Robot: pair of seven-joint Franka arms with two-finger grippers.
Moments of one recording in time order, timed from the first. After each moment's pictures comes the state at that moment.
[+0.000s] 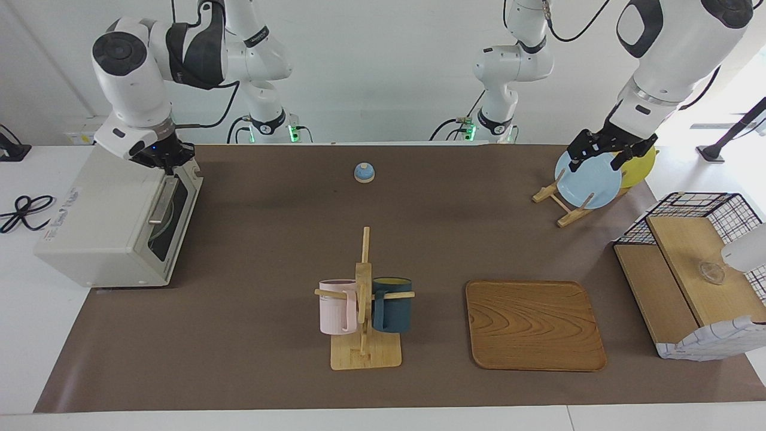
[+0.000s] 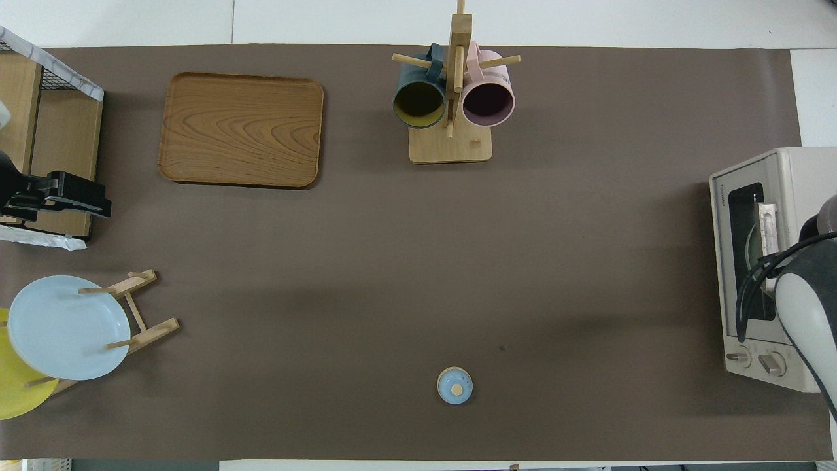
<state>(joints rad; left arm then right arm) -0.04 -0.02 -0.02 -1.63 -0.02 1.56 -0.03 -0.01 -0.13 -0.02 -1.92 -0.27 1.61 -0.26</state>
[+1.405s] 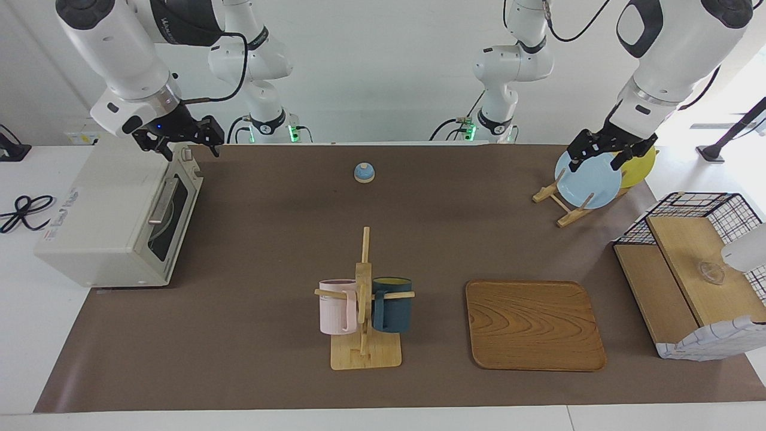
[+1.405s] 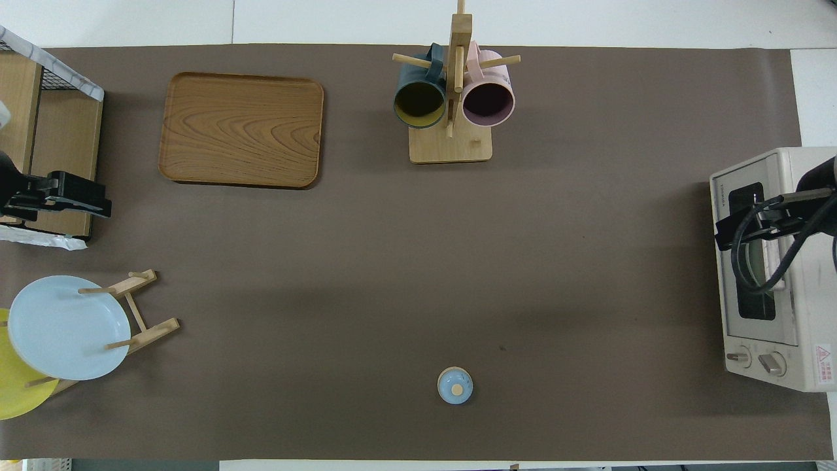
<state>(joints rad) -0.04 -0.02 -0.02 -1.63 -0.02 1.56 -0.03 0.07 0.00 -0.07 -1.62 -0.04 1.42 -0.10</state>
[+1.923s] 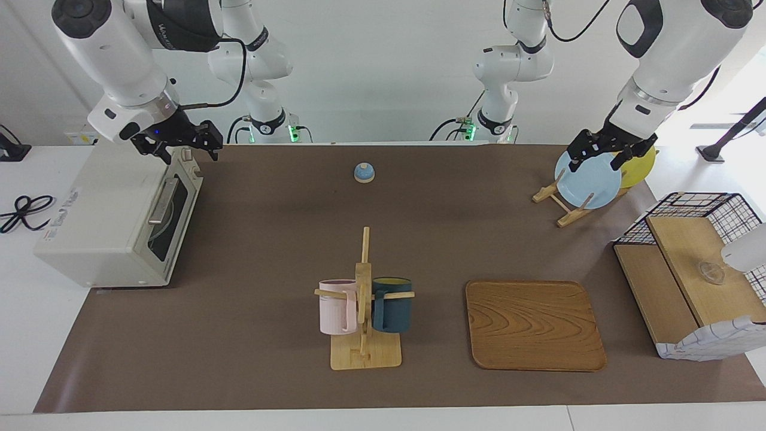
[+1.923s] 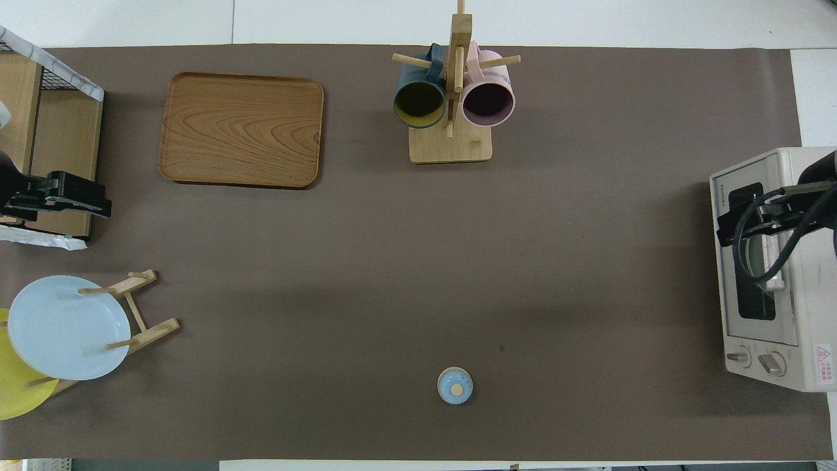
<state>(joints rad) -0.04 -0.02 -0.02 -1.63 -0.02 1.56 -0.03 0.07 0.01 -0.08 -1.59 -0.04 1.41 -0.10</state>
